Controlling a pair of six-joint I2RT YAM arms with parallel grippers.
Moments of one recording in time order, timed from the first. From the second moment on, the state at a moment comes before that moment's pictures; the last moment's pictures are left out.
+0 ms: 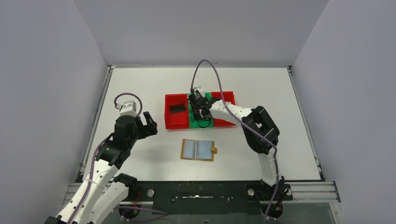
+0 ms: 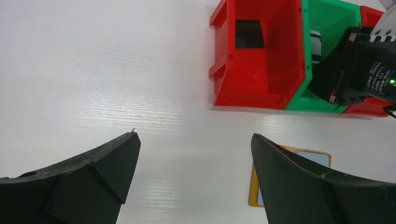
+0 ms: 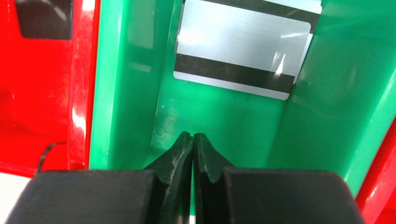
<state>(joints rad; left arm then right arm) -0.35 0.70 0.63 -0.47 -0.21 -0.49 0.74 2.04 1.49 -0.44 0.20 0.42</state>
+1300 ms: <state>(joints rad) -0.34 0.71 0.63 -0.47 -0.20 -0.49 0.69 2.14 1.58 -0.40 0.34 0.48</state>
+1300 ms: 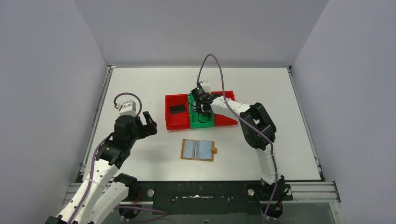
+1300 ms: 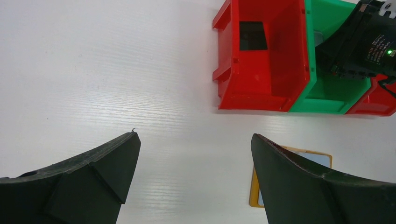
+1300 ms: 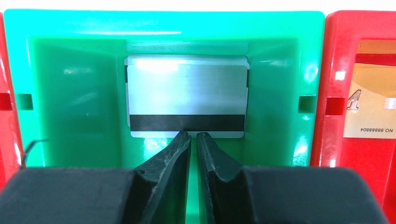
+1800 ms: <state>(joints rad) -0.33 0.71 0.63 -0.47 -0.20 -0.49 0.87 1.77 1.39 -0.40 0.52 0.55</state>
